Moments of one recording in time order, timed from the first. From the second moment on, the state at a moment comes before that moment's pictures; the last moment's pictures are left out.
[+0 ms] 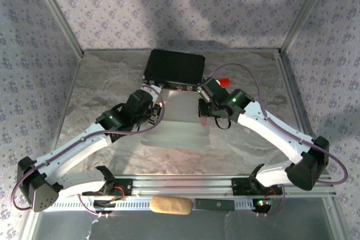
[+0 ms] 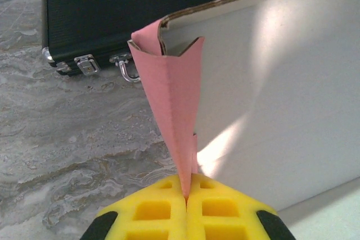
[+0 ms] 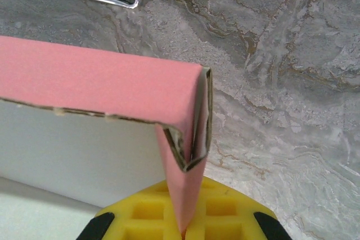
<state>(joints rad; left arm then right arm) -0.82 1.09 0.95 -0.54 -0.27 -0.22 0.80 1.35 1.30 -0.97 0.23 0.64</state>
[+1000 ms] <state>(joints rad) -0.75 1.11 0.92 -0.47 -0.23 -0.18 0.79 1.32 1.30 -0.94 0.16 0.64</state>
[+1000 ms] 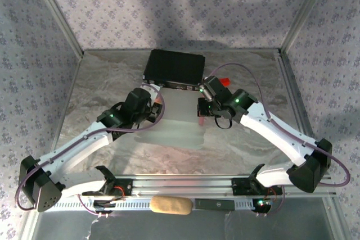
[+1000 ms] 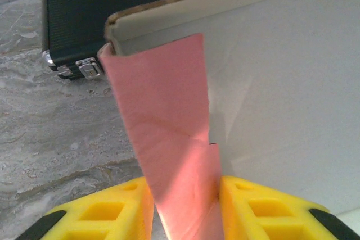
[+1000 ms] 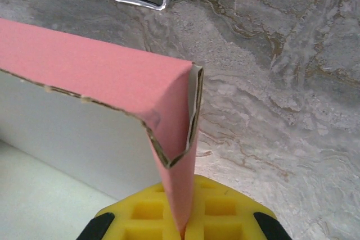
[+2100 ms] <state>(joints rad) -0.93 1.16 0.93 -0.52 -0.65 -0.33 0.82 1.33 1.29 -0.92 0.21 0.65</state>
